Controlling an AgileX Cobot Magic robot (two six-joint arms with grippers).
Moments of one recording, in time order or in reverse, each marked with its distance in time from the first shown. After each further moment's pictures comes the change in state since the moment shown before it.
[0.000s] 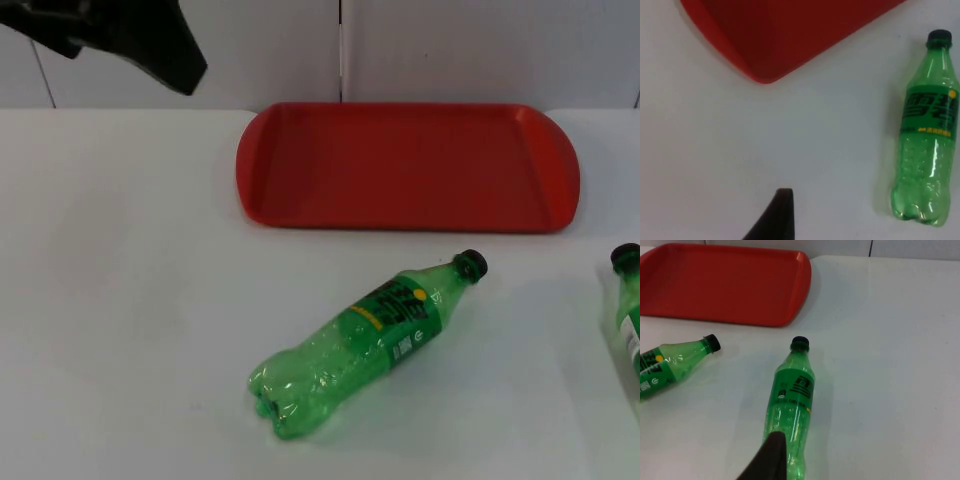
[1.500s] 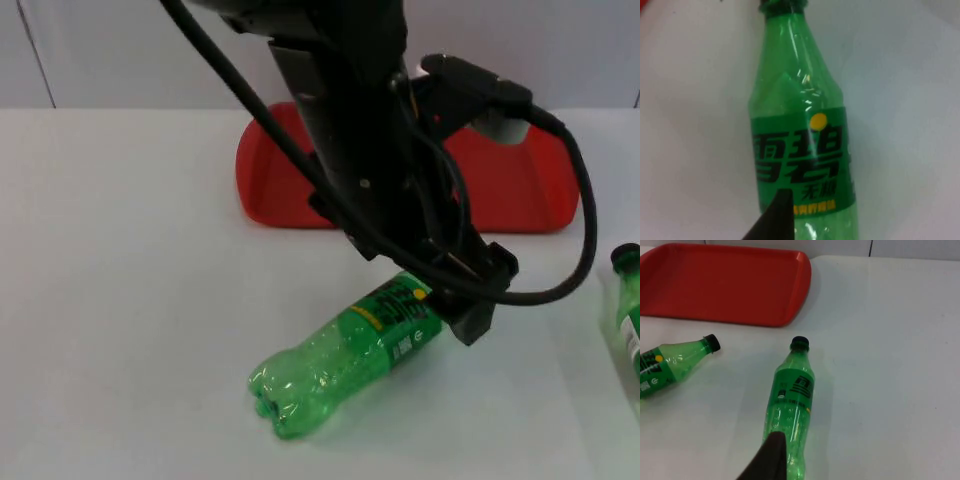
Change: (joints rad) right arm 0.000 0.000 0.000 0.000 0.000 0.000; left arm -0.478 0.551 -0.209 0.159 -0.130 -0.193
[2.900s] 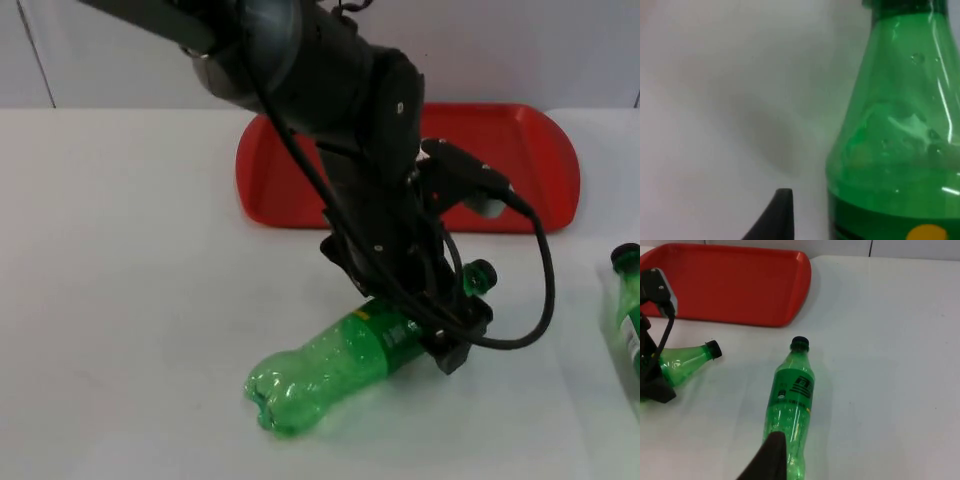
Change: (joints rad) right arm 0.000 0.000 0.000 0.000 0.000 0.000; left arm 0.036 0.276 -0.132 0.050 -0.083 0.003
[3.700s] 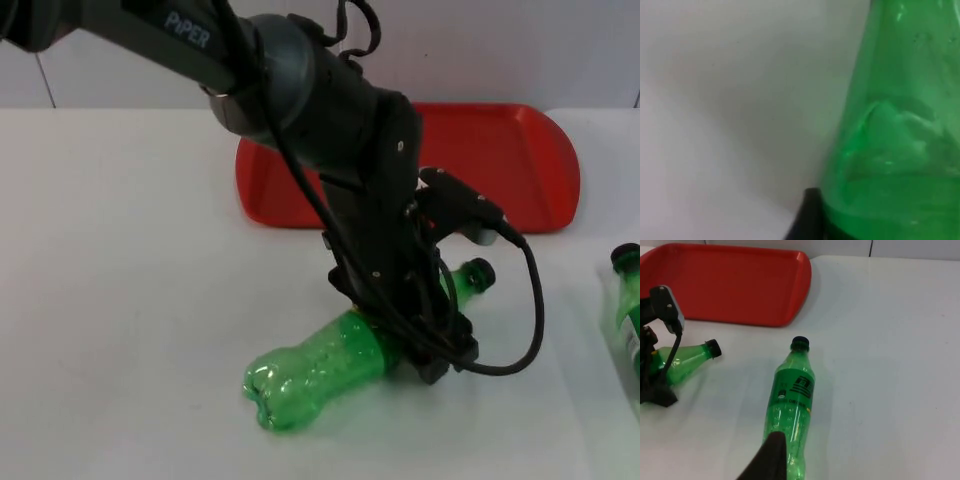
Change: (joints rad) right arm 0.000 0.000 0.000 0.000 0.000 0.000; left arm 0.001 0.049 0.000 0.000 -0.033 0.019
